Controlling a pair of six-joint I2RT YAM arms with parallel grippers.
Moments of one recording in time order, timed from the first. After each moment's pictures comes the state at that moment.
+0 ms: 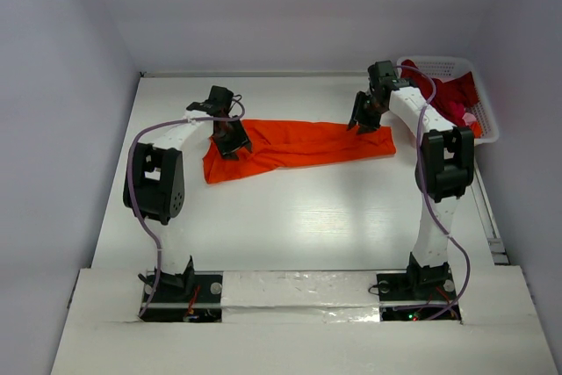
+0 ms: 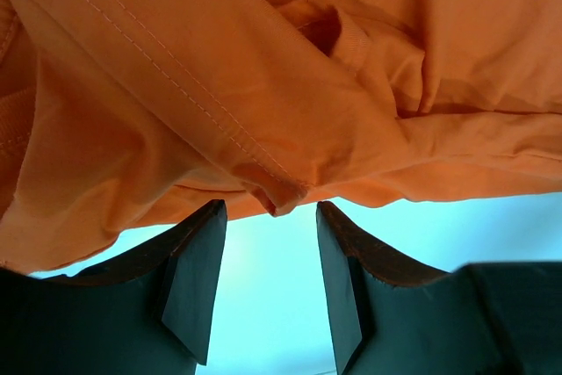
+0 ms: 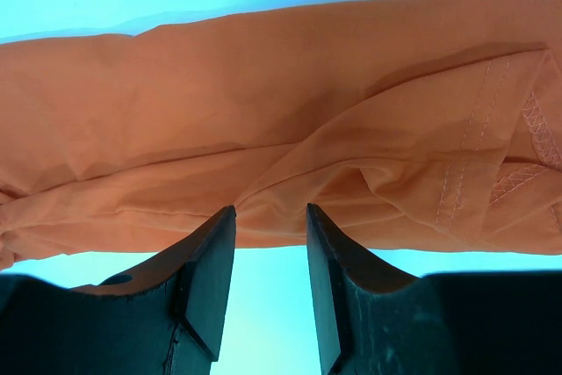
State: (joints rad) left arm -0.26 1.86 1.39 -0.71 0.15 -0.70; right arm 0.17 2.08 1.77 -0.81 -0.18 0.48
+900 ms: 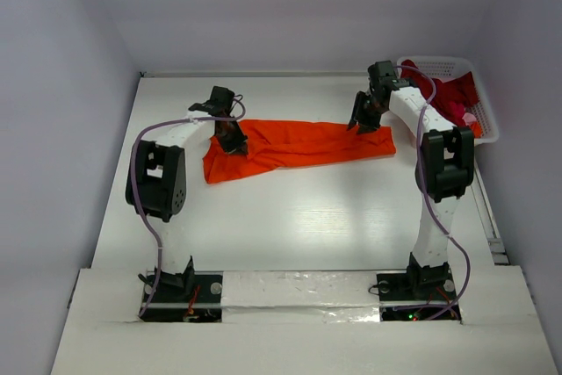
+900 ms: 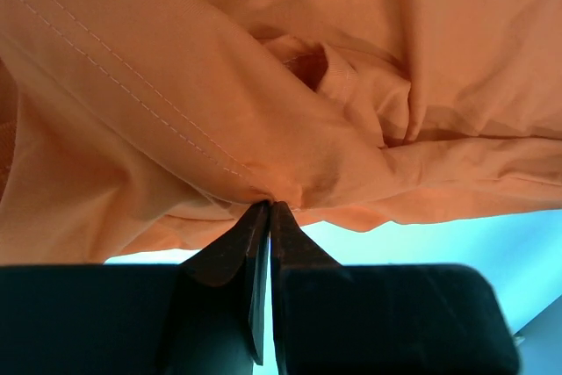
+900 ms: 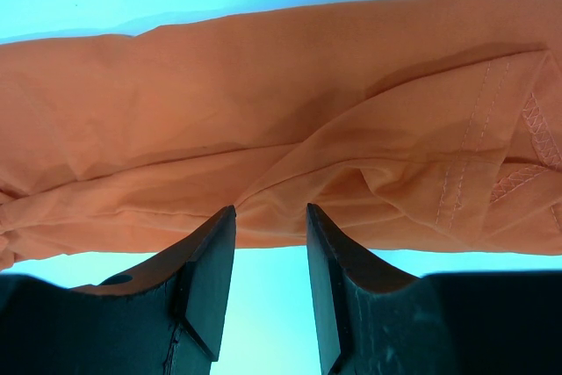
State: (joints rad) left arm -0.26 1.89 1.38 -0.65 0.15 -0.73; right arm 0.17 2.08 1.77 -0.81 -0.18 0.48
